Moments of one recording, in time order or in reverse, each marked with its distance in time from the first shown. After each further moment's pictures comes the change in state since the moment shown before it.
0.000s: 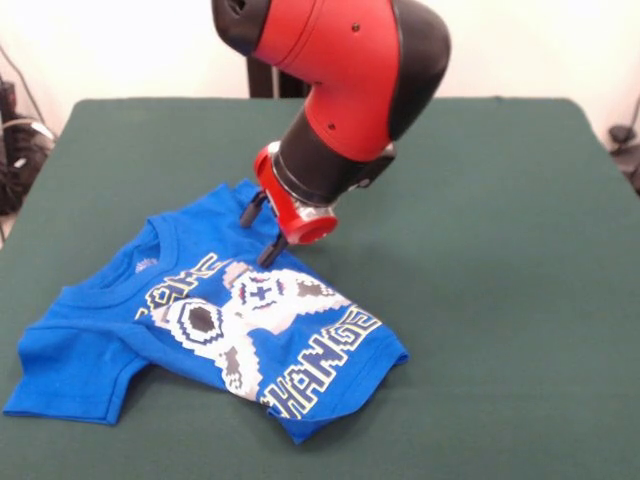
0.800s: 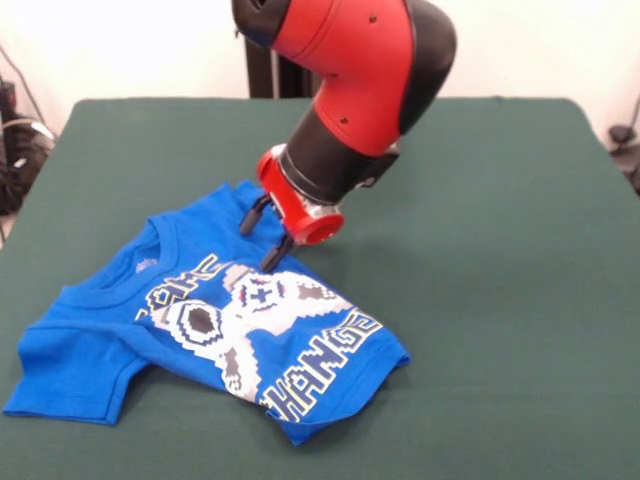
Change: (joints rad) arm 0.055 0.024 -0.066 0.051 0.027 -0.157 0.000
